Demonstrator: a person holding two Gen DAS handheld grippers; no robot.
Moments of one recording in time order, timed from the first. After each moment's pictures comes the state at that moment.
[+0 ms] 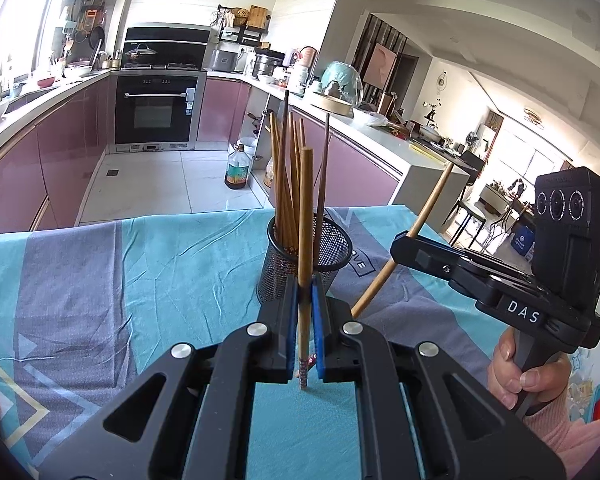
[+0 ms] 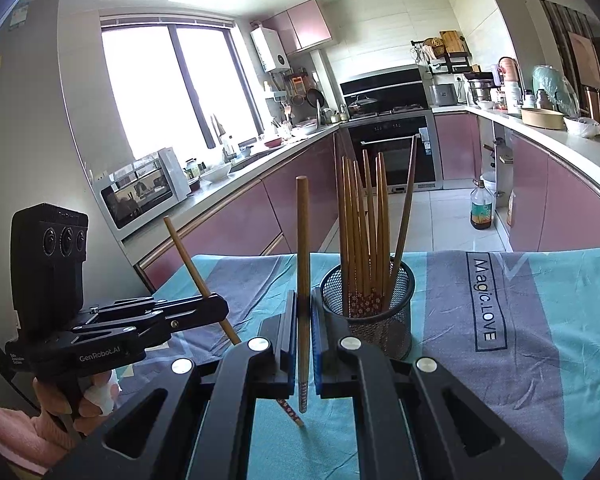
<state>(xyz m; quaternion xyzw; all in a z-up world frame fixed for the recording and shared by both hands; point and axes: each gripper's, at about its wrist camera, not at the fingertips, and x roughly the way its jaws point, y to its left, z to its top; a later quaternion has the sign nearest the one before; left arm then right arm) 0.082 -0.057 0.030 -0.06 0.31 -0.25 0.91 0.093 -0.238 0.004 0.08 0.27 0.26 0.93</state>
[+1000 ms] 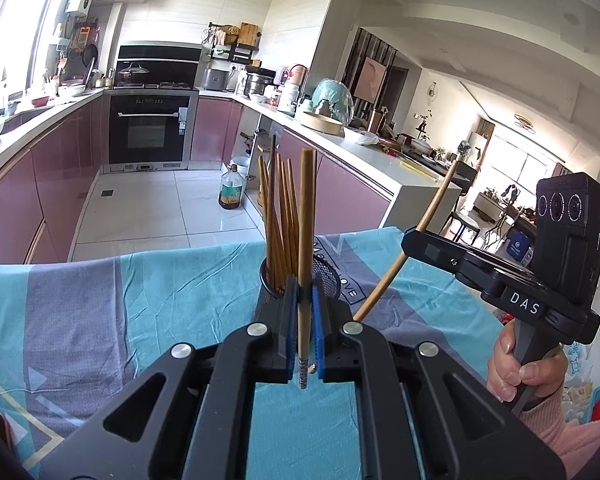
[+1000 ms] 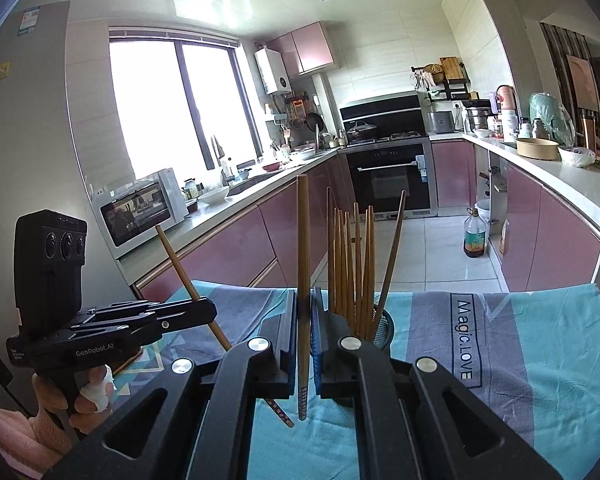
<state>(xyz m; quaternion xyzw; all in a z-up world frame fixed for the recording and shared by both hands) 0.091 -0.056 0.058 -0.06 0.28 -0.26 0.92 0.094 -0.252 0.035 0.07 0.22 0.25 0.94</state>
